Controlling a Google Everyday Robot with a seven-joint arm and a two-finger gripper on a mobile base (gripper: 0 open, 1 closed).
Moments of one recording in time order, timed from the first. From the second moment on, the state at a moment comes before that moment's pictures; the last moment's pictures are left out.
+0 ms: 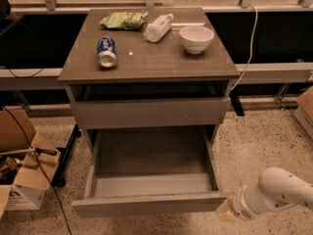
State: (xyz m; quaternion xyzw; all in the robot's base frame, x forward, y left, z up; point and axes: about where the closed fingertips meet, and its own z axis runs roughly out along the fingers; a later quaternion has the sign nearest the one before) arm 0.396 -0.246 0.450 -0.47 0.85 0.18 0.14
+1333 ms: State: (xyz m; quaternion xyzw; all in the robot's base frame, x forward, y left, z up) arm 0.467 -0.195 0.414 -0.47 0.82 0.22 0.22
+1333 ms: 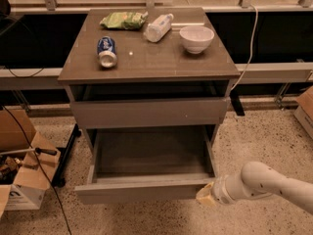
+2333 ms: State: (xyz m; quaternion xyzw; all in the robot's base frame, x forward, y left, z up) arm 0.540 -0.133 0.410 -0.51 0.78 0.24 0.27
